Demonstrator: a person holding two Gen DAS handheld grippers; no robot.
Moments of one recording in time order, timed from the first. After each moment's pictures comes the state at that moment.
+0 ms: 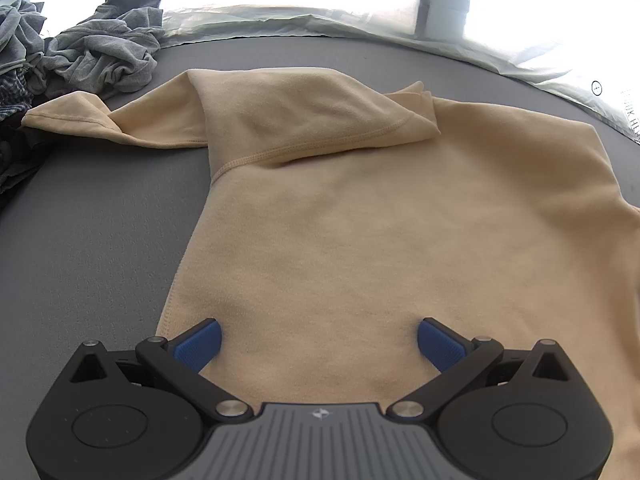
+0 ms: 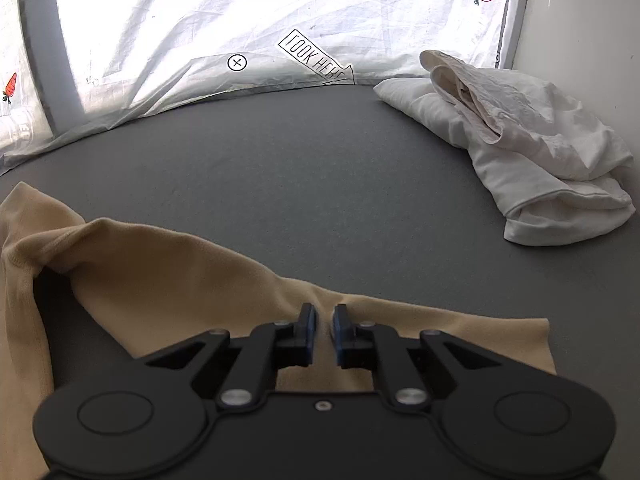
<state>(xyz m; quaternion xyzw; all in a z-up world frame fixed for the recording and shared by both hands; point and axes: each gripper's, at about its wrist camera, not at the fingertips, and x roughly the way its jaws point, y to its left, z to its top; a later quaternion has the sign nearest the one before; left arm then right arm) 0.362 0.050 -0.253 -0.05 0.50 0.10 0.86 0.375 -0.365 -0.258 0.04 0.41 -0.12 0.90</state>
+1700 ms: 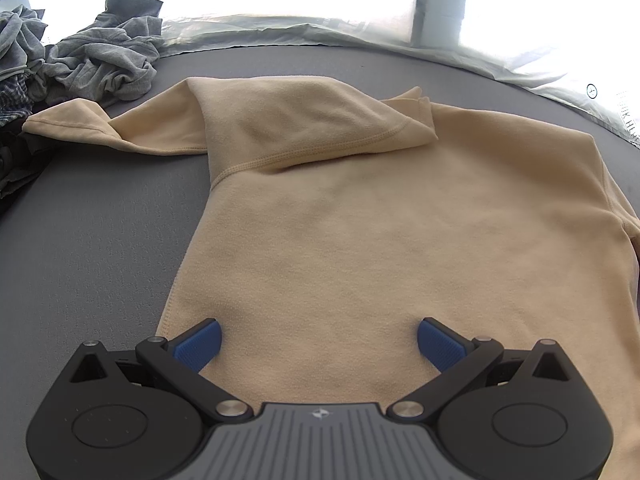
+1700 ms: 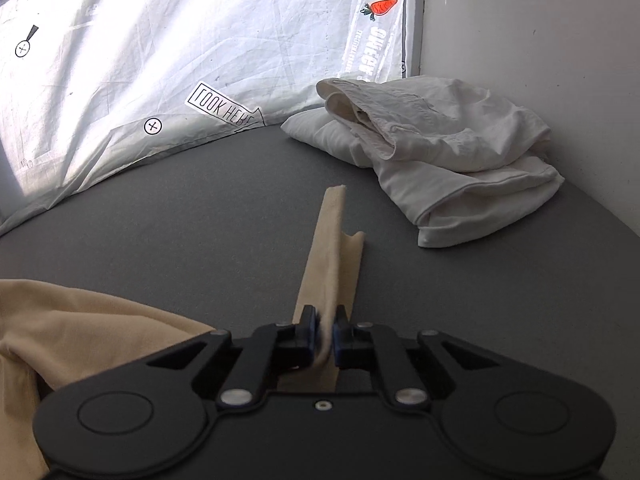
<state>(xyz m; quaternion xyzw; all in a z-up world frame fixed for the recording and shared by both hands) 0.357 0.052 -0.256 -0.04 0.48 0.10 0.87 0.342 -0.393 -0.238 0.11 0.34 -0.24 0.90</state>
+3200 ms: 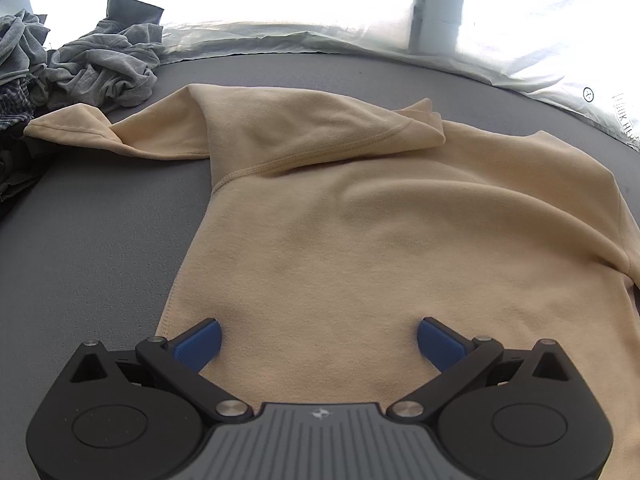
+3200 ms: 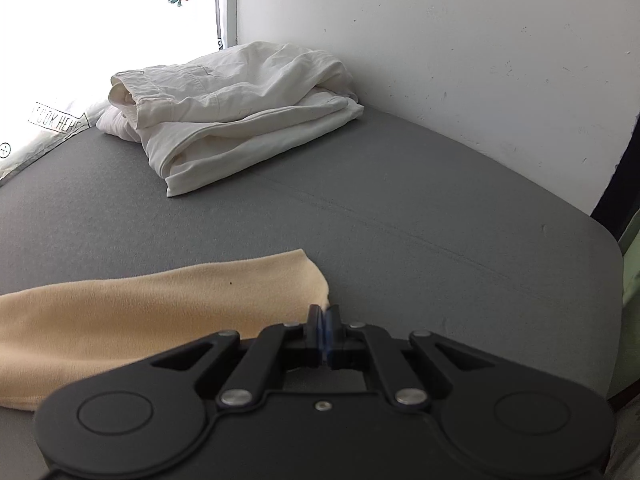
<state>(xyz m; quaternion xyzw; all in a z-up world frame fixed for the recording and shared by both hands) 0.353 0.055 -0.259 -0.03 0.47 0.10 0.88 0.246 -0.481 -0.261 0.13 0.37 -0.39 0.83</state>
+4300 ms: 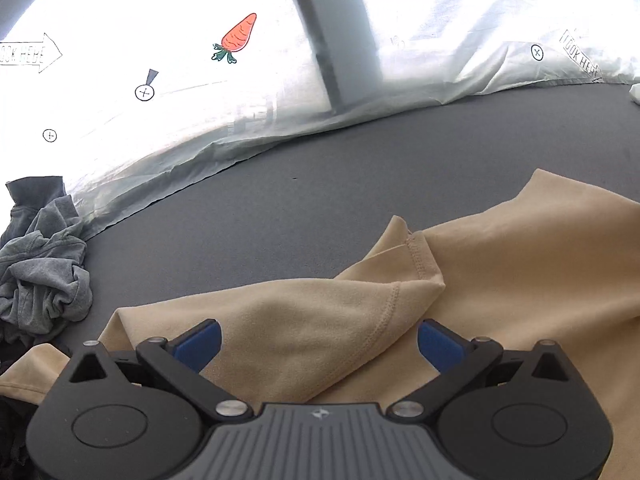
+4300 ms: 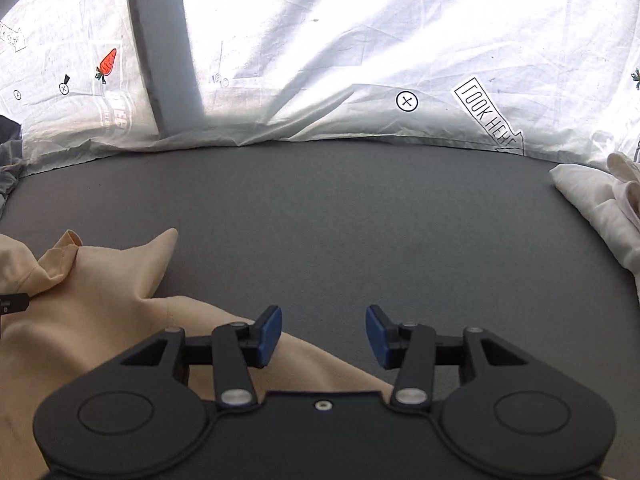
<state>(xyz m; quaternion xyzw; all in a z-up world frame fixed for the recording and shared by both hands) 0.487 0.033 -0.233 0.18 0.43 -0.01 0.89 0.475 -0.261 -0.244 -0.01 0.40 0.06 0.92</state>
